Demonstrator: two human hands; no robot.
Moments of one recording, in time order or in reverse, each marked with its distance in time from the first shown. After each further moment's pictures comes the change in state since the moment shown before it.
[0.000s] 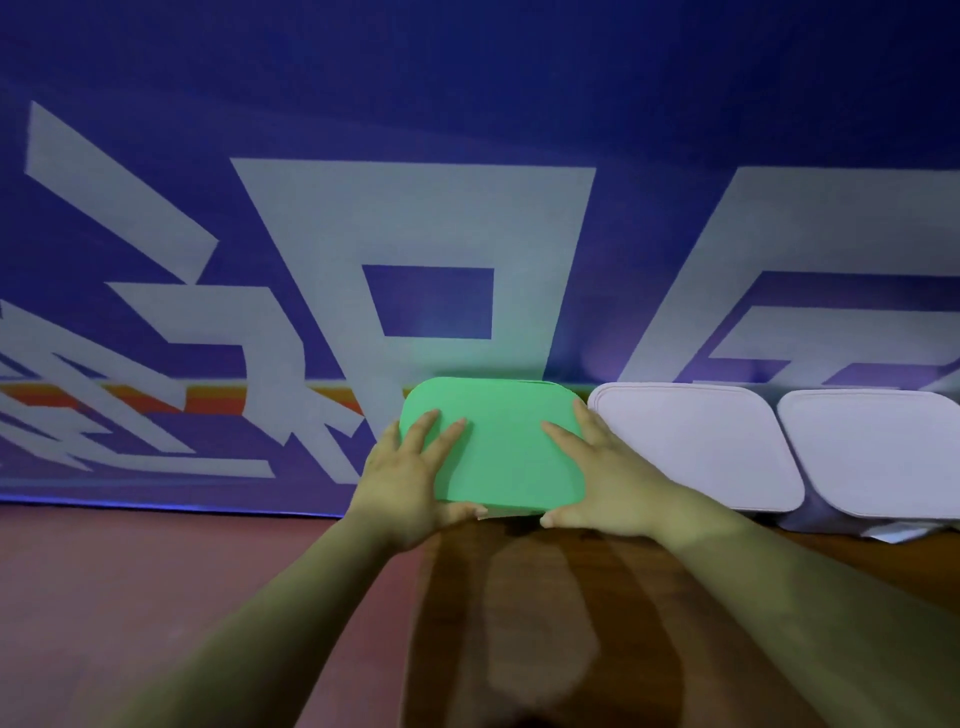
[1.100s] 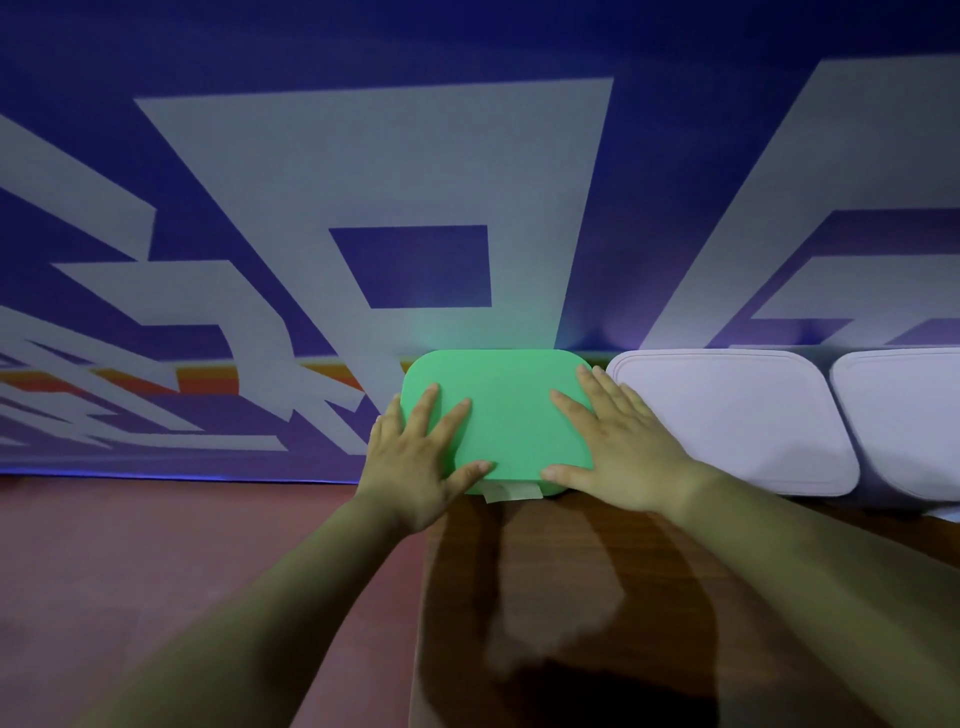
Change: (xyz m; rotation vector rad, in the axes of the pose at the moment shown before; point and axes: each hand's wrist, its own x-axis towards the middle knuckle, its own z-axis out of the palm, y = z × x) left_hand 0.024 -0.002 0.022 0.074 -0.063 -0.017; right_hand 0.036 0.025 0.021 -0.228 0.042 -0.021
